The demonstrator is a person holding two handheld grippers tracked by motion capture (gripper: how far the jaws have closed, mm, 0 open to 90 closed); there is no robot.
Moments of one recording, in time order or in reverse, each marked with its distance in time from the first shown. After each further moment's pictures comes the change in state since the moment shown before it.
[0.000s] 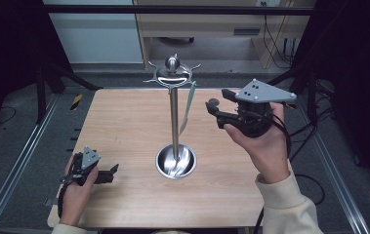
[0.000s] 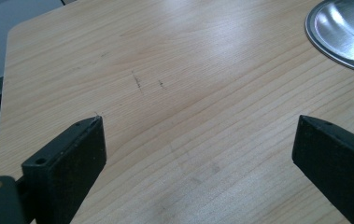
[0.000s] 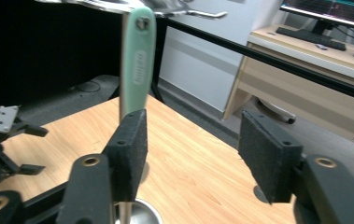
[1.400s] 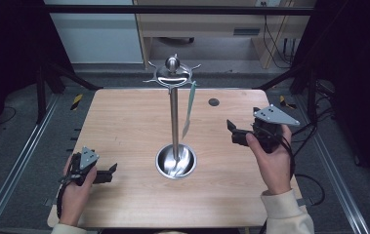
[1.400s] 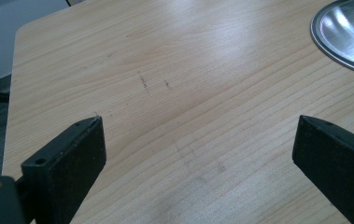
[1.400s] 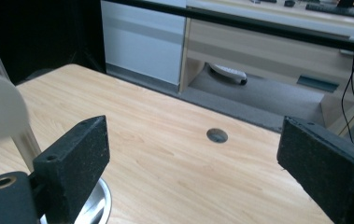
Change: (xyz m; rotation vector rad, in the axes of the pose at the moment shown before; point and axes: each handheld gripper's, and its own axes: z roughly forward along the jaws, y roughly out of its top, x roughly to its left) left arm 0.002 -0.001 -0.002 -0.008 0.013 -0.014; right arm -0.040 -0.104 0.016 0.061 -0.224 0.142
